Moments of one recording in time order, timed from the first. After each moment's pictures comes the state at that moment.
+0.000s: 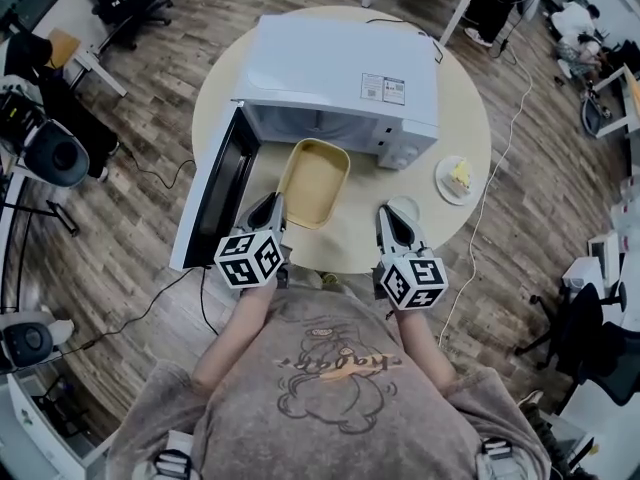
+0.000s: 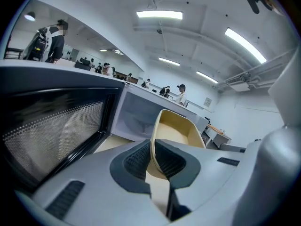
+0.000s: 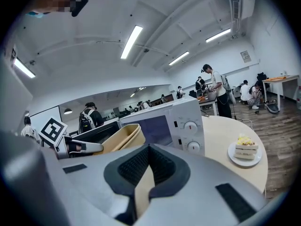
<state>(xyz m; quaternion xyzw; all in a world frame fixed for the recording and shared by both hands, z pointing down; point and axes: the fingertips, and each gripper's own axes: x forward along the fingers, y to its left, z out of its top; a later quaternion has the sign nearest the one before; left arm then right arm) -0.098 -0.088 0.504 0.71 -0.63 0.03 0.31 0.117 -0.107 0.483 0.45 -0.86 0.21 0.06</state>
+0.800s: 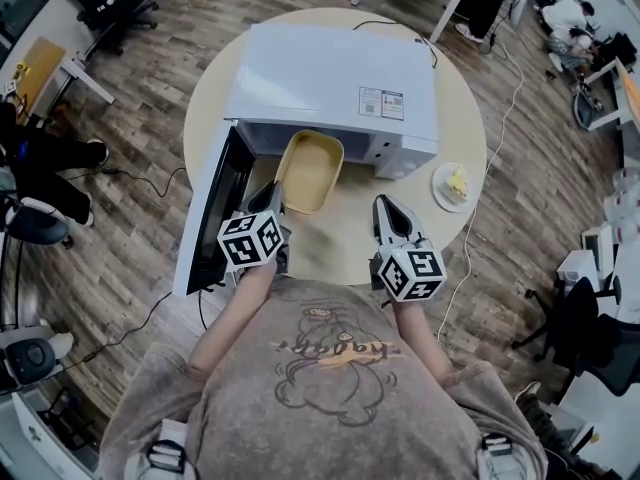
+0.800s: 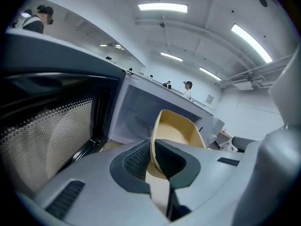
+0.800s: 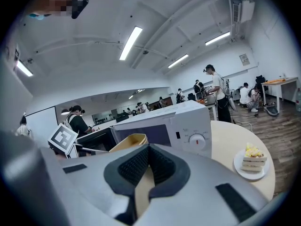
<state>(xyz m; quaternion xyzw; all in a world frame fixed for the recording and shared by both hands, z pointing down) -0.117 -0.157 0.528 0.70 -0.63 0.05 0.33 0.100 -0.156 0.468 0.47 -0.86 0.20 0.05</state>
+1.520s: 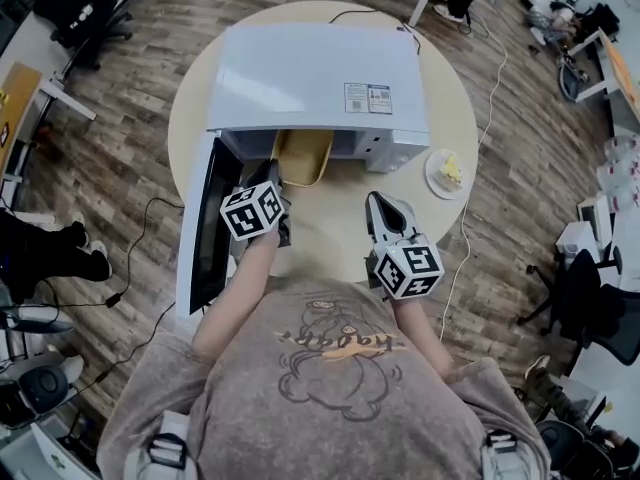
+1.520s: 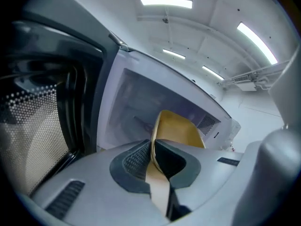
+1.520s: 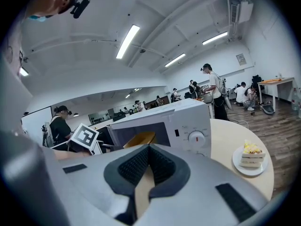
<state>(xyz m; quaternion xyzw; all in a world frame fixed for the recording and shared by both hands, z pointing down) -0.120 -0.225 0.555 0.70 -0.62 0.05 0.35 0.094 -0.159 0.472 0.48 -0.85 0.21 0.06</state>
